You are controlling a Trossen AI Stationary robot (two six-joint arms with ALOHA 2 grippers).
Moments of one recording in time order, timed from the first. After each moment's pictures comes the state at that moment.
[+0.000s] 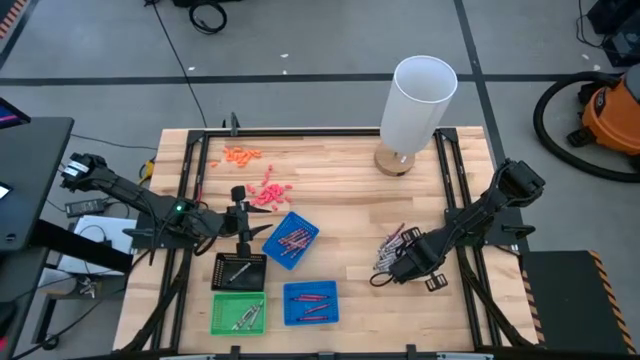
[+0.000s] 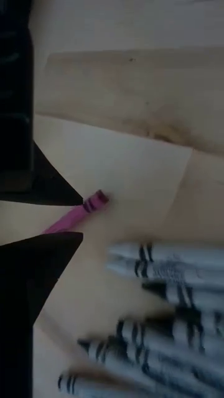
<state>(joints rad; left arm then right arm) -0.38 0.85 0.43 0.02 -0.60 0.12 0.56 1.59 0.83 -0.99 -0.09 0.21</state>
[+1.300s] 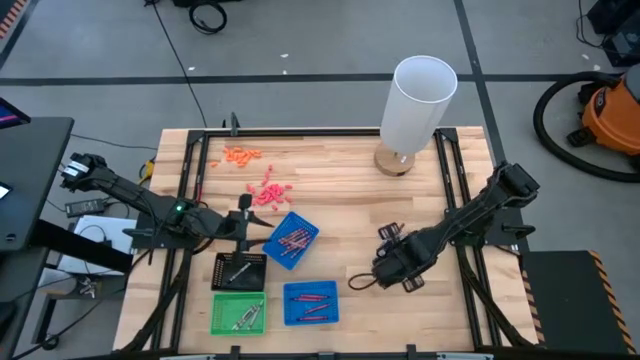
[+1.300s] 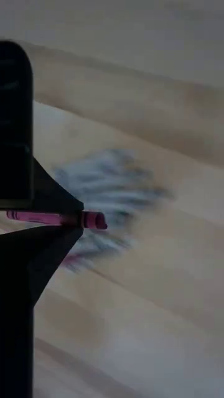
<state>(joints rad) -0.38 0.85 0.43 0.07 -0.36 0.11 0.53 1.65 1.16 -1.08 0.19 0.16</state>
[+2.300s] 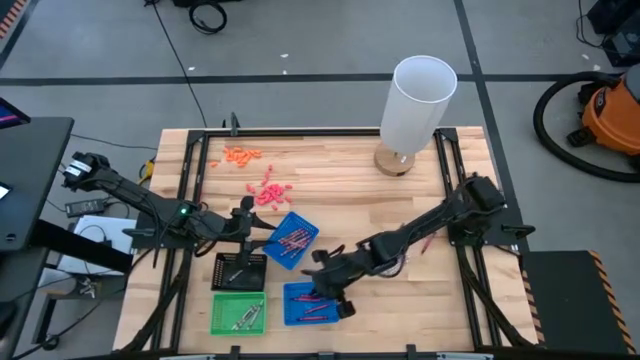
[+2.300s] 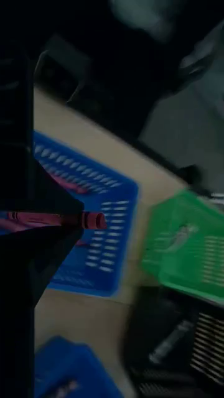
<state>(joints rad) -0.40 0.91 0.43 0.12 -0.39 -0.11 0.40 1.92 1.30 -0.03 -0.09 0.07</state>
